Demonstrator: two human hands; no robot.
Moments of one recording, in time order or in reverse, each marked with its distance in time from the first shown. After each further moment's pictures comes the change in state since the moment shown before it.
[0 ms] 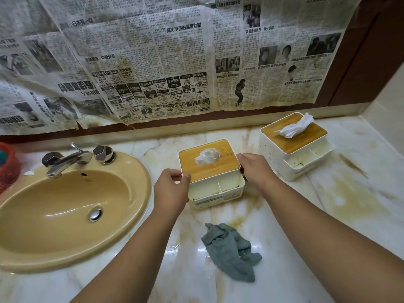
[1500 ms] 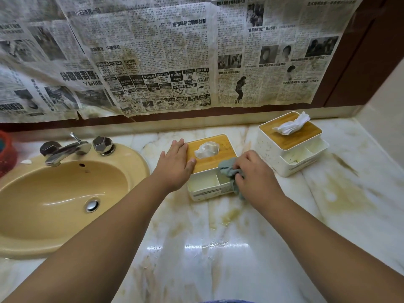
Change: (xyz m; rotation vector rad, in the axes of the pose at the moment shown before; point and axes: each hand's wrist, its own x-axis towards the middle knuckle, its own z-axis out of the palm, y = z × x) left_hand 0.046 0.012 -0.005 0.820 -0.377 0.478; right_hand -0.066 0.004 -0.007 -0.813 0.117 -0.603
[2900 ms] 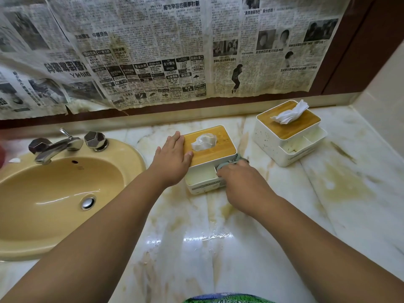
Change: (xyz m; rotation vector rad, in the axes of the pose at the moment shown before) left_hand -0.001 0.001 0.001 -0.013 -0.020 -0.021; right_hand -0.013 -0.026 0.011 -0.199 -0.290 -0.081
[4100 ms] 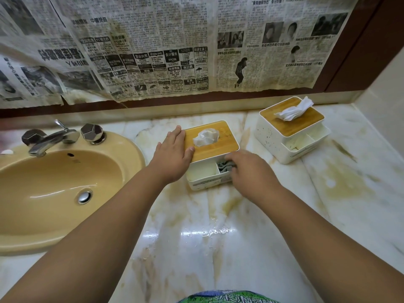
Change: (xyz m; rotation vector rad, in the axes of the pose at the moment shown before) left_hand 0.000 -0.005 0.004 -0.048 0.032 0.024; right_hand 0.009 0.006 -0.010 0.182 0.059 0.210
